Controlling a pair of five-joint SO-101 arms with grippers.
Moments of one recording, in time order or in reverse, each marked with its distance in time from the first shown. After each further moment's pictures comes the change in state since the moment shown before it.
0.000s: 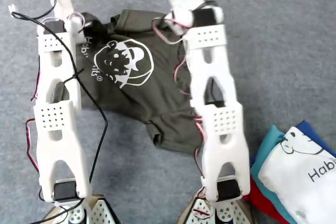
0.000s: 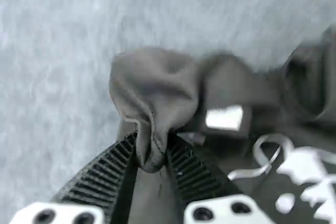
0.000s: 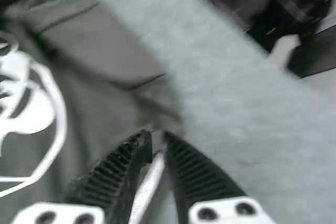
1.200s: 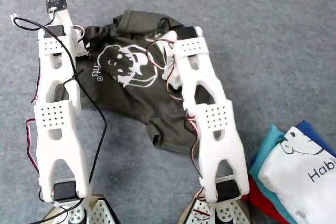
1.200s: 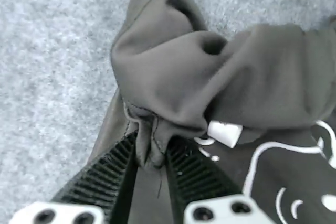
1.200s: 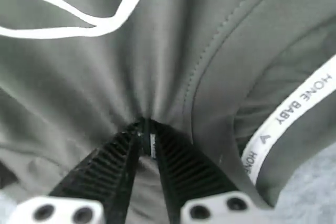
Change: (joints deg) left arm -0.7 2.5 0.0 6.7 6.4; right arm -1.0 6.8 15.4 29.5 -1.5
